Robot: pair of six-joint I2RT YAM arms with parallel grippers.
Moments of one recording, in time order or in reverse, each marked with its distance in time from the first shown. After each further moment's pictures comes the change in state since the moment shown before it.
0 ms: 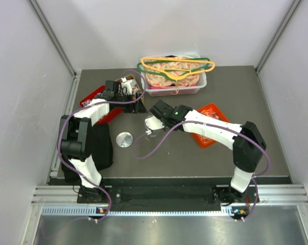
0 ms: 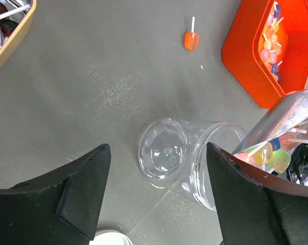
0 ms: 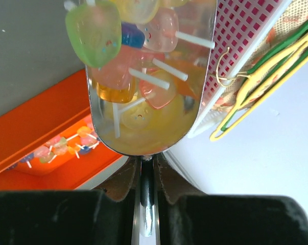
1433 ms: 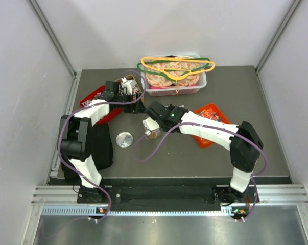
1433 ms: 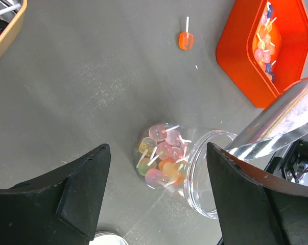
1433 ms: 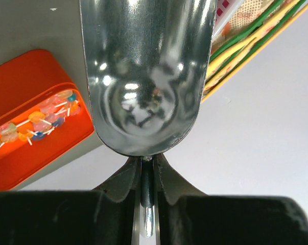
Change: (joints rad) left arm 0.000 0.000 -0.012 0.020 0.022 -0.013; right arm 0.039 0.027 0.021 0.074 0.156 -0.176
